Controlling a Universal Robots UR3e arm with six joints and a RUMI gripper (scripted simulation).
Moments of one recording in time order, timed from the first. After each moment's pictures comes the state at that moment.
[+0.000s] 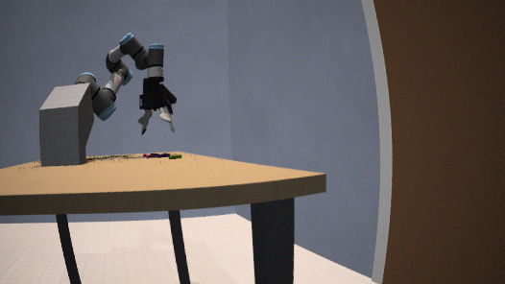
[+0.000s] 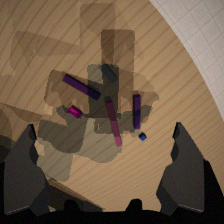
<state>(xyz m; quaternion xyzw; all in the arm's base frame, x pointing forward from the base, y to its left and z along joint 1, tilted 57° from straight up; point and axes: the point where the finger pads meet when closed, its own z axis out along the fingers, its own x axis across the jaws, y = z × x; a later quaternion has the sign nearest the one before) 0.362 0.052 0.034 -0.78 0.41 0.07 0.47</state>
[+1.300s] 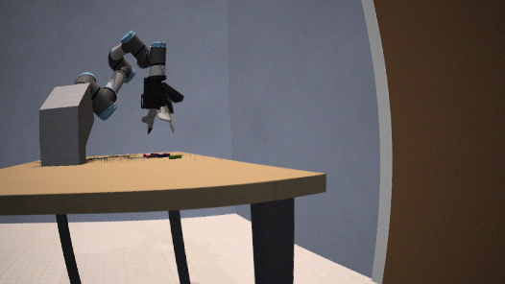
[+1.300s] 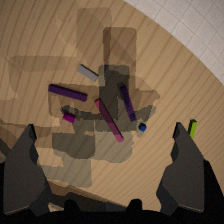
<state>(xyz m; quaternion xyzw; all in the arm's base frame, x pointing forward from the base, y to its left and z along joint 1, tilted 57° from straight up) 0.370 0.038 0.020 -0.71 0.51 0.13 0.46</state>
